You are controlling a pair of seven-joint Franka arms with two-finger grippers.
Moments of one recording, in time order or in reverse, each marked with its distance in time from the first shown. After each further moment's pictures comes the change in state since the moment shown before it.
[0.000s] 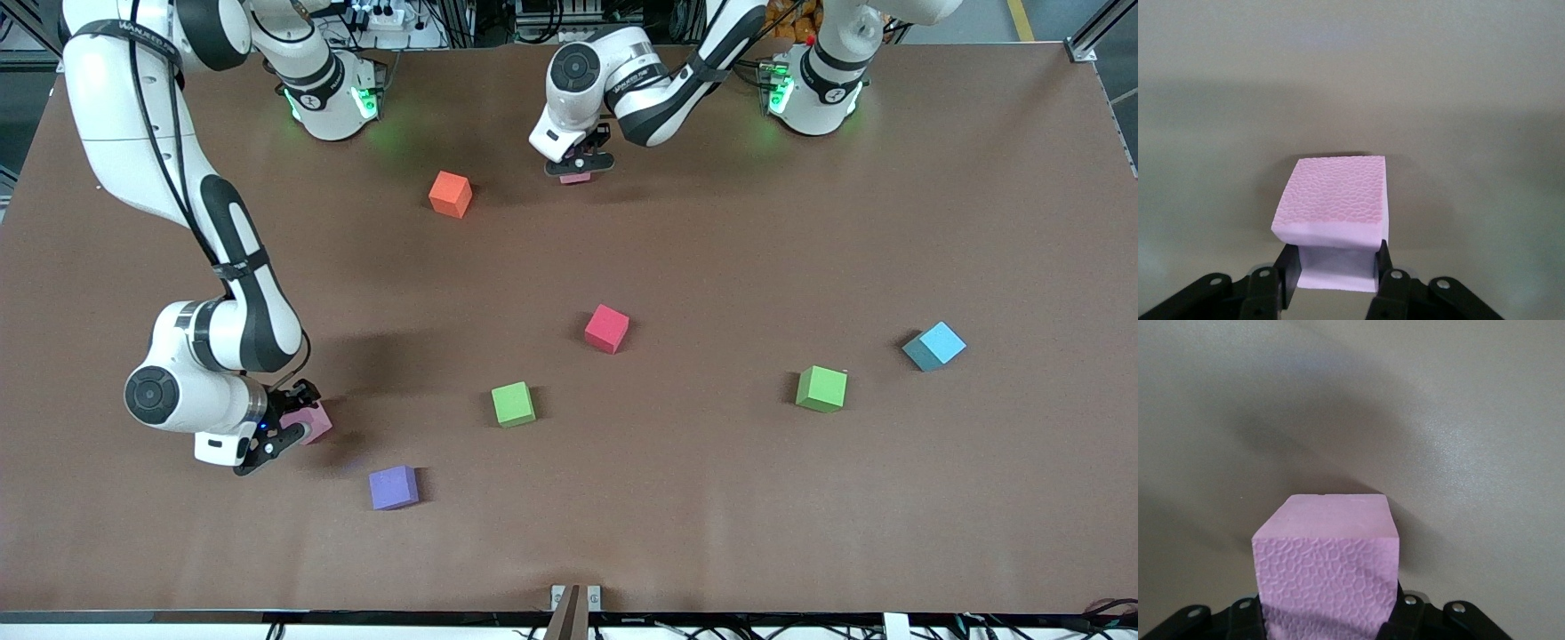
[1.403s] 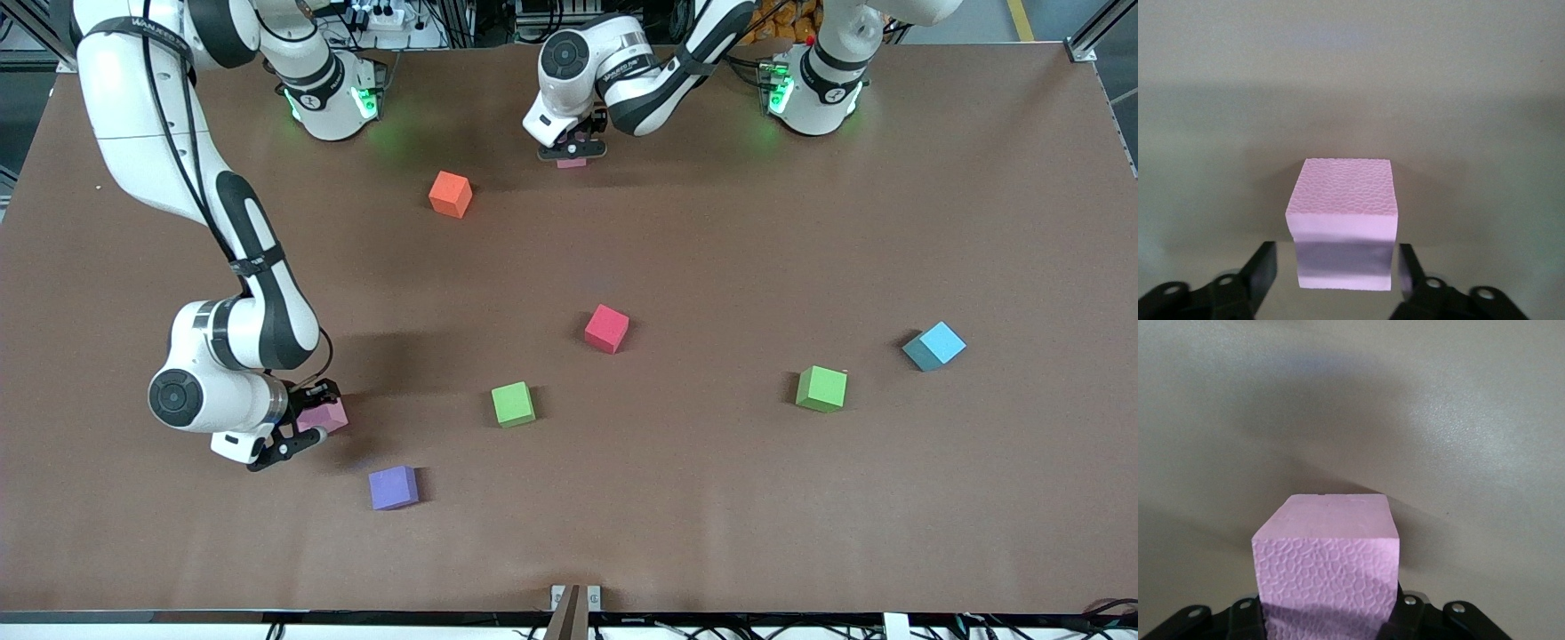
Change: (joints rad) left arm -0.024 0.019 -0.033 0.002 0.001 -0.013 -0.027; right arm 0.045 0.000 0.005 0.013 0.014 -0.065 0.235
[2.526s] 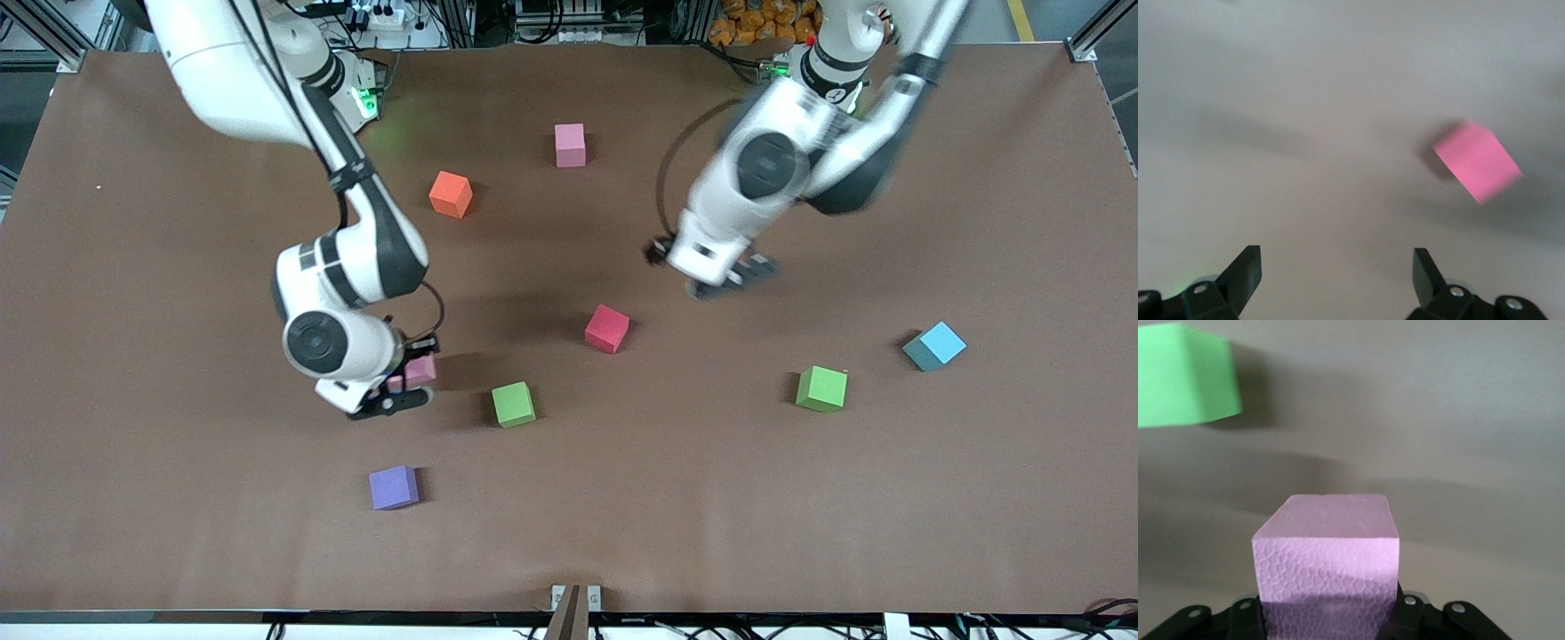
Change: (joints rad) left arm 0.507 -0.201 0.292 0.264 0.049 -0.439 0.500; right arm 0.343 -0.182 0.010 -0.053 0.036 -0.171 0.553
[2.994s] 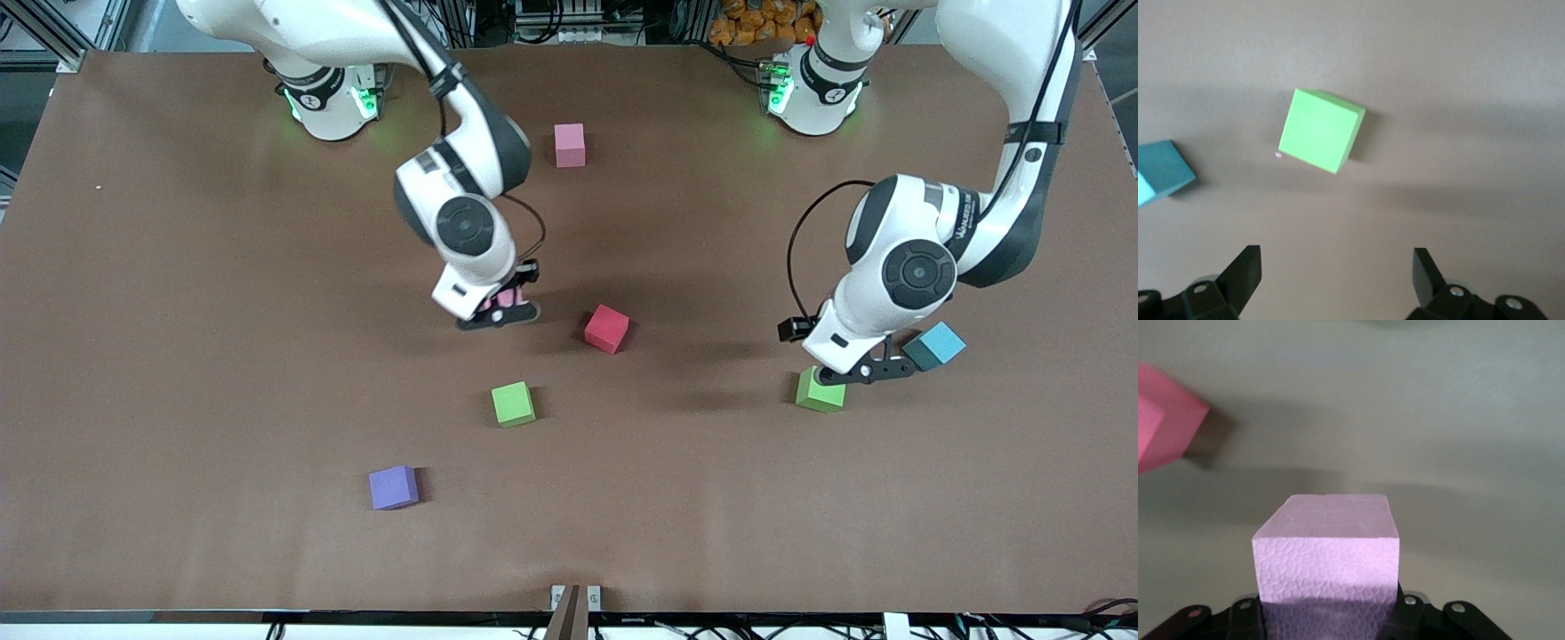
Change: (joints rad) left arm 0.030 0.129 0.174 0.069 0.201 0.082 0.300; right arm 0.287 -0.083 0.002 -0.151 0.008 0.105 0.302
